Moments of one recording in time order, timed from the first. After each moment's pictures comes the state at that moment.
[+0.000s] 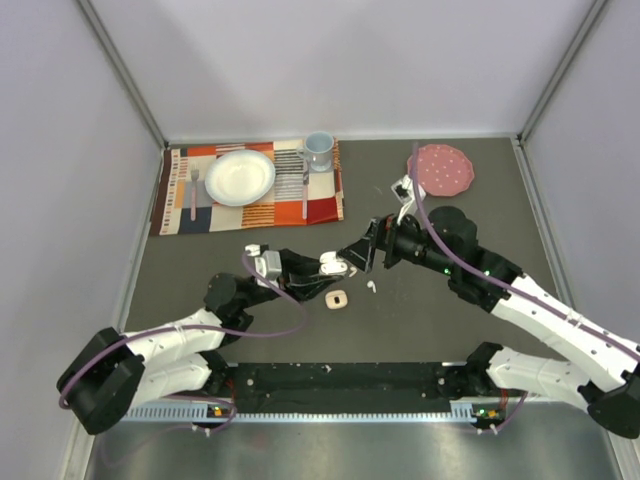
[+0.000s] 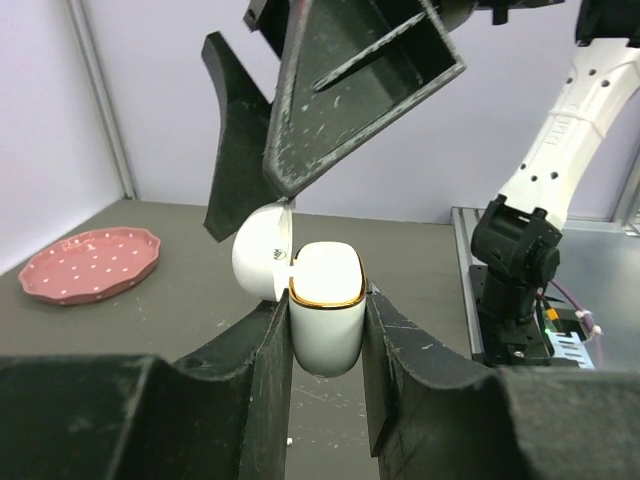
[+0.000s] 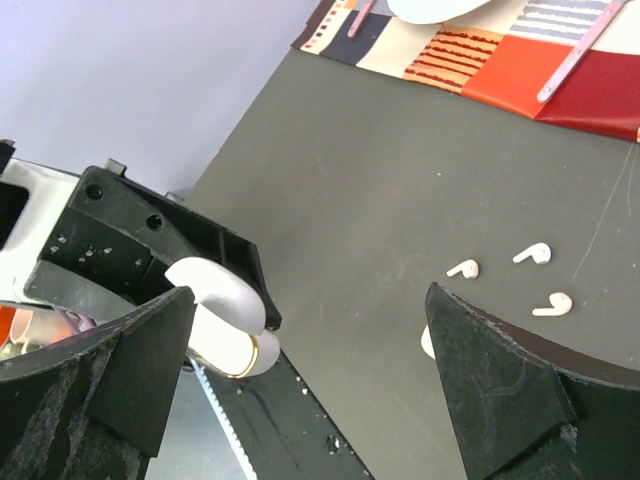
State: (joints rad) left arm -0.75 1.04 0.27 1.22 0.61 -0.24; right arm 0.82 0.97 0.92 -0.19 -0.18 0.55
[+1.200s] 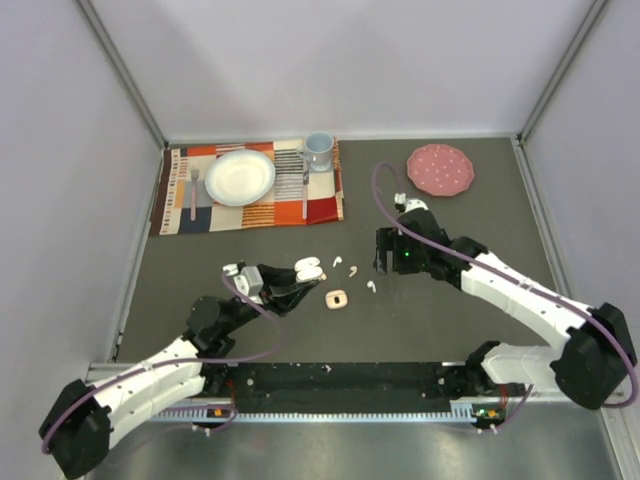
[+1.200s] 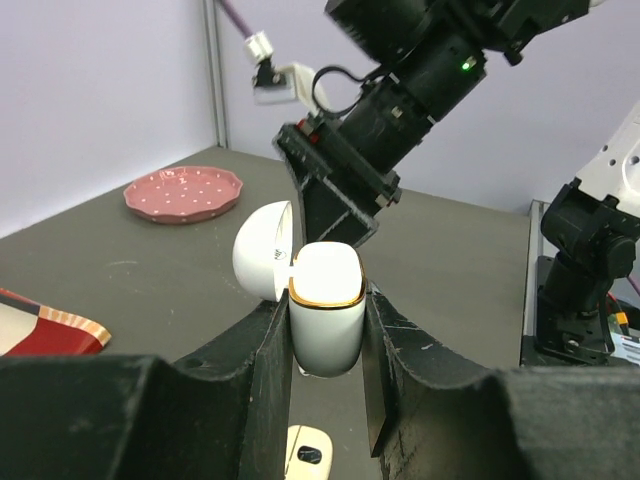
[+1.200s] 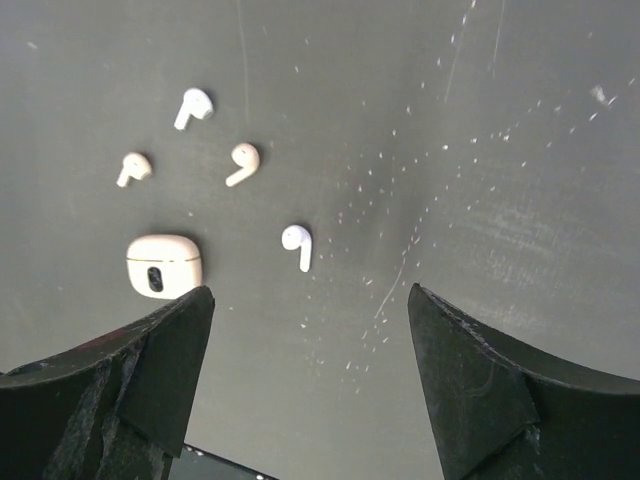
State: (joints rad) left arm -0.75 0.64 0.09 0.92 0.36 -0.17; right arm 0.68 1.17 0.87 -0.52 0.13 0.50
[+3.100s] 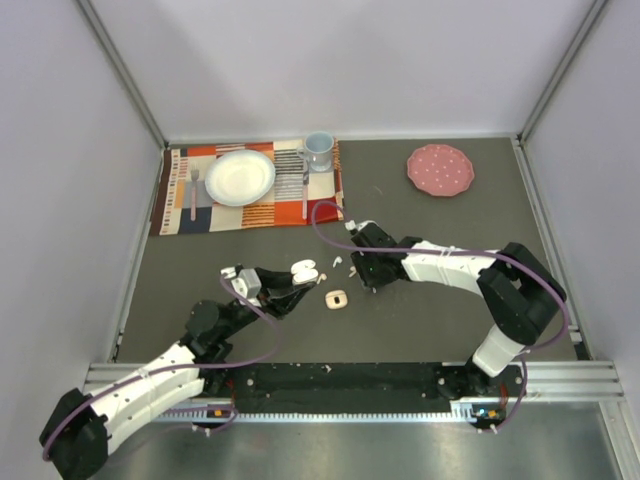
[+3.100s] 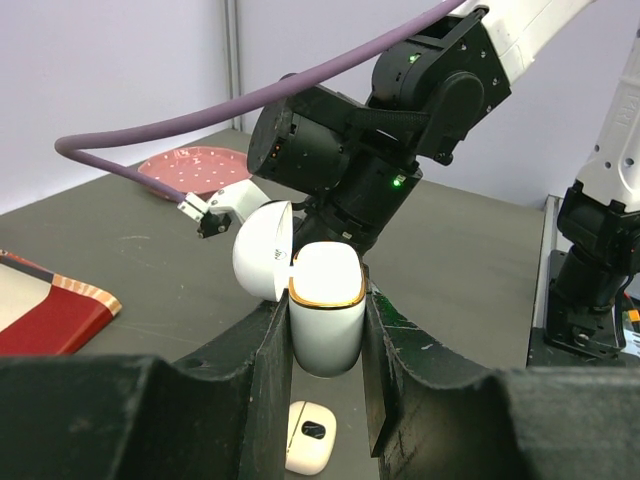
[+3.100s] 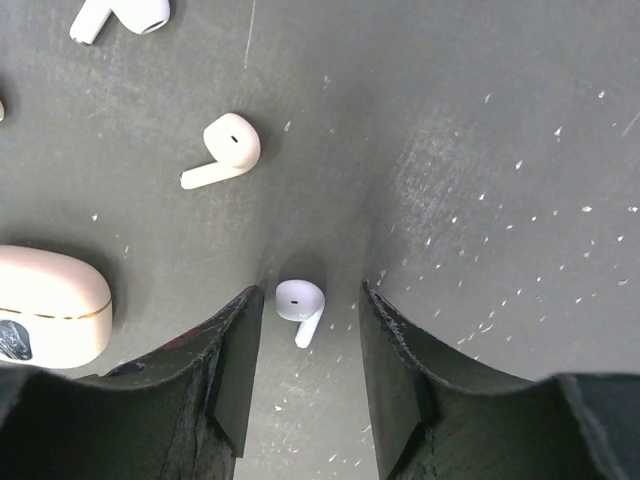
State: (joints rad) left arm -0.75 0.57 0.05 0.84 0.31 -0.18; right arm 0.80 1.65 0.93 -0.40 0.15 0.33
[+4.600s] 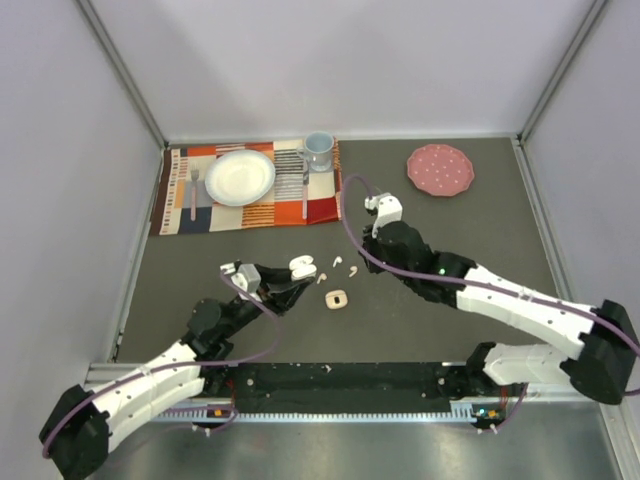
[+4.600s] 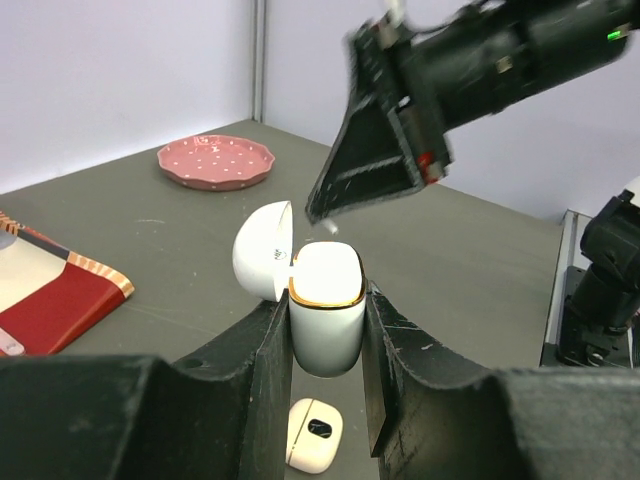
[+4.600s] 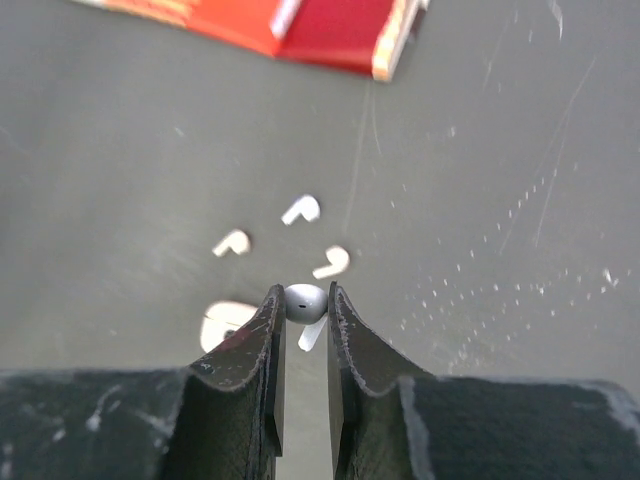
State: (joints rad) left arm -0.75 0.59 0.05 0.85 0.25 -0.21; right arm 0.90 1.22 0.89 -0.28 0.32 0.35
